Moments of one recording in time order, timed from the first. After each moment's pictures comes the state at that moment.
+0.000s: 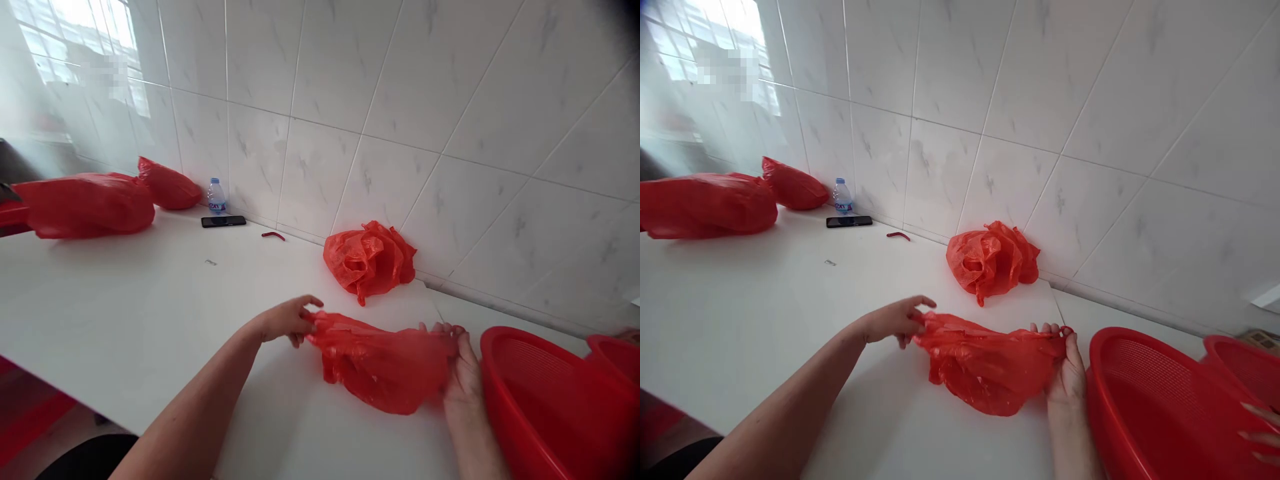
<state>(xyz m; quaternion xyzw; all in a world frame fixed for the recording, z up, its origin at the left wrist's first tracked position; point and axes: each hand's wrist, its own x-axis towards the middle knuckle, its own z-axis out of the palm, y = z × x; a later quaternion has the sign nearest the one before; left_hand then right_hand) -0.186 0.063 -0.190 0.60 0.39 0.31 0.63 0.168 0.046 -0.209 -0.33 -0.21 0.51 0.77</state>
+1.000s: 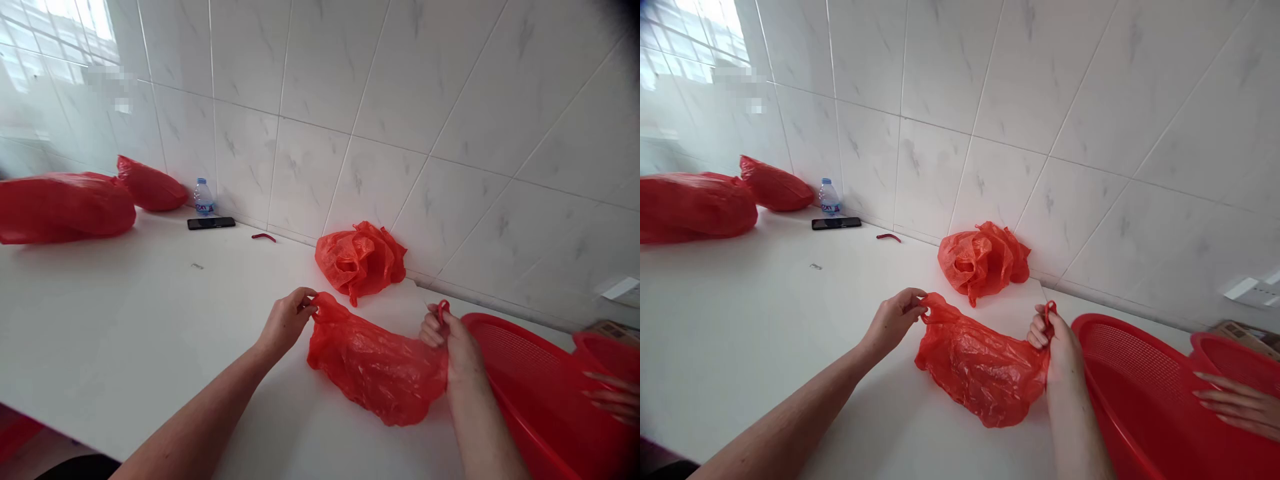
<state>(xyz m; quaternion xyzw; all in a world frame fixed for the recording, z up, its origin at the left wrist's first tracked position) -0.142 0.053 -0.190 0.60 0.51 0.52 0.34 0.152 0.047 -0.154 -0.36 -0.33 0.54 0.68</state>
